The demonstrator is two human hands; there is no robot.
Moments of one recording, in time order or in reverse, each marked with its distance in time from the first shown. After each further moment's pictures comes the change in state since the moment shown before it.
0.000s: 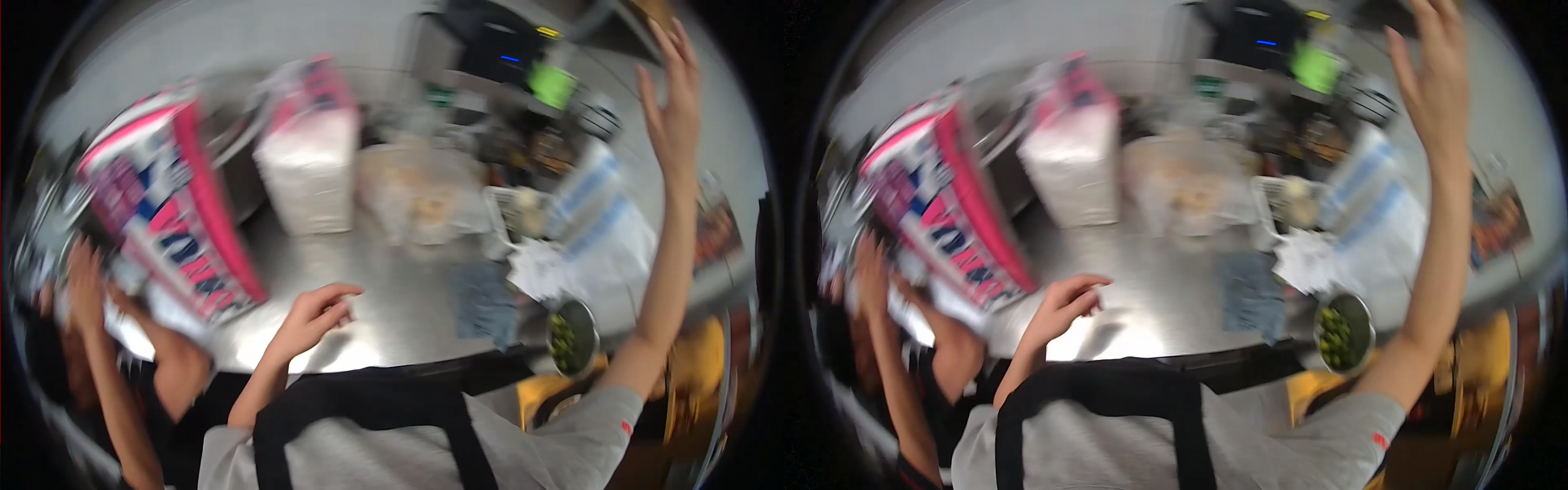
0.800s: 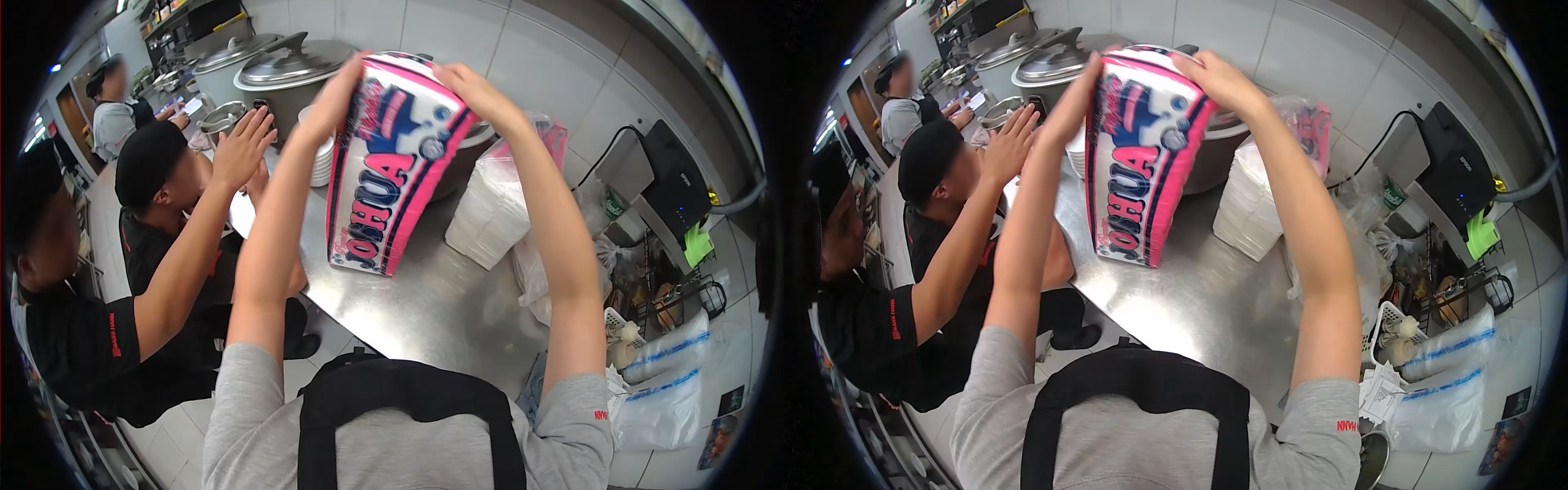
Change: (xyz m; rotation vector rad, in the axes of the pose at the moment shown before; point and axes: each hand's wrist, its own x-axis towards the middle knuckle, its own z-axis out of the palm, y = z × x) left_hand -0.035 0.121 -0.243 0.244 0.911 0.392; right_hand 0.151 -0.360 0.205 1.604 -0.687 0.355
